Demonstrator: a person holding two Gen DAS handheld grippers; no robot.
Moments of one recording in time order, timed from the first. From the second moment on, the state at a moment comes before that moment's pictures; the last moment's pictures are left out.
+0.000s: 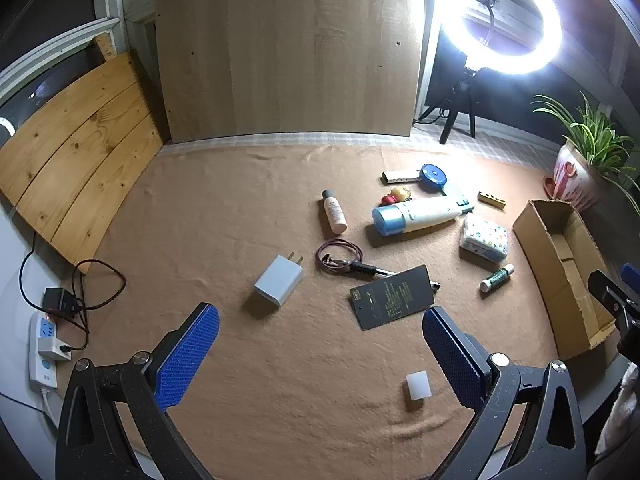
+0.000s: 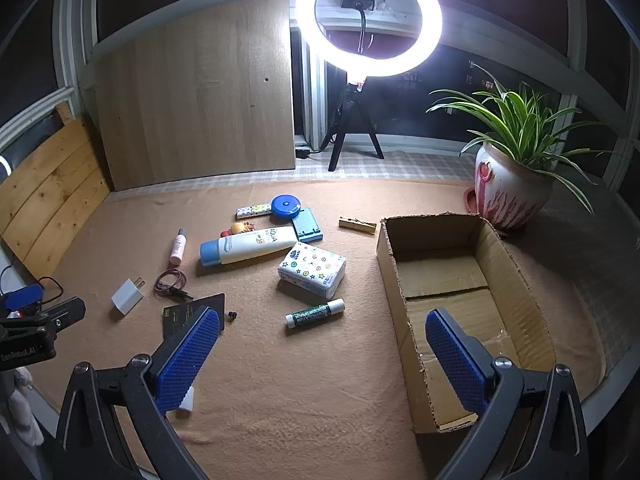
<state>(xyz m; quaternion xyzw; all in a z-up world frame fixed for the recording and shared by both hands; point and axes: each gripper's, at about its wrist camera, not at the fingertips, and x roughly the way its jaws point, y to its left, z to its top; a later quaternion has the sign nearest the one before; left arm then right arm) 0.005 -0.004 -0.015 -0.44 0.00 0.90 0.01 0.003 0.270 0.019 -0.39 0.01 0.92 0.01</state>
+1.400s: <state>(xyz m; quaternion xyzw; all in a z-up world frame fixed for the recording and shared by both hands) 0.002 0.012 -0.006 -0.42 0.00 0.91 0.02 -0.002 0.247 0.025 -0.37 -0.01 0.93 0.03</state>
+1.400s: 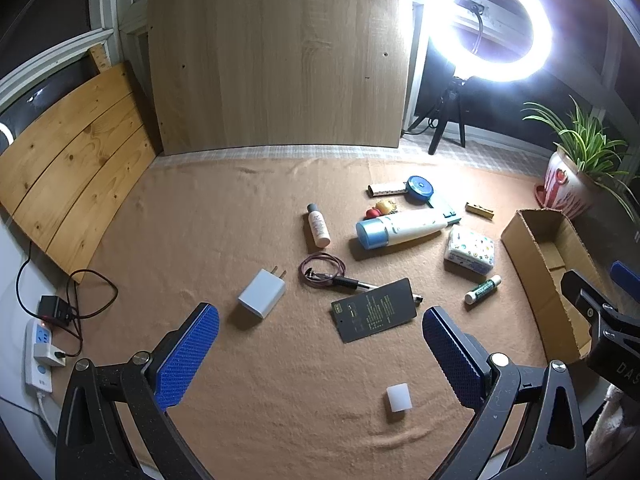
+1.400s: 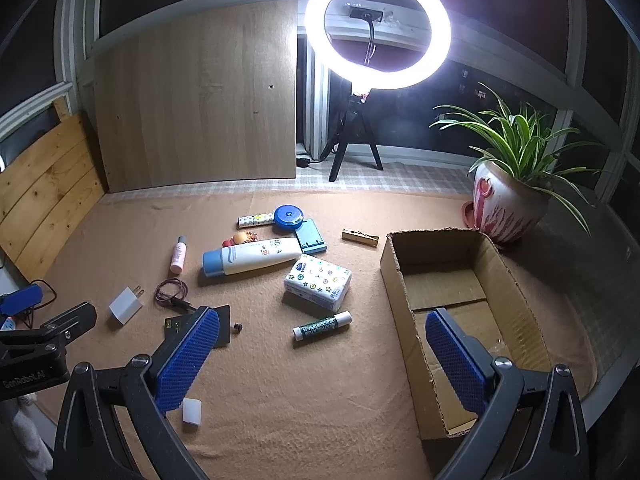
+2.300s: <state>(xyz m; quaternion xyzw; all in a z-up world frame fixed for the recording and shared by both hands) 0.007 0.008 -0.006 -0.43 -0.01 0.90 0.02 0.000 0.248 0.020 -0.38 -0.01 0.92 0.03</state>
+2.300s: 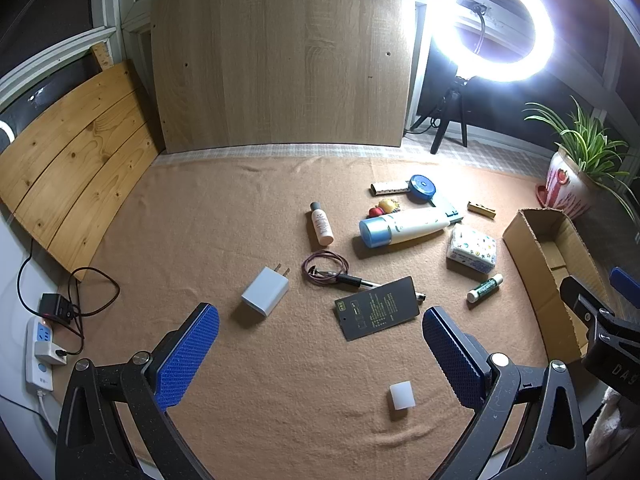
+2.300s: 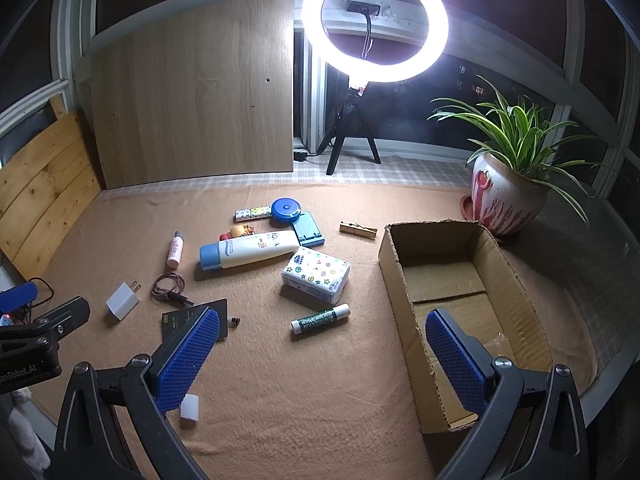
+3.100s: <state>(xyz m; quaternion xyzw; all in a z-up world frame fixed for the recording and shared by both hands) 0.001 0.013 -0.010 -0.43 0.00 0.90 0.01 -0.004 0.246 0.016 -0.39 -0.01 0.92 0.03</state>
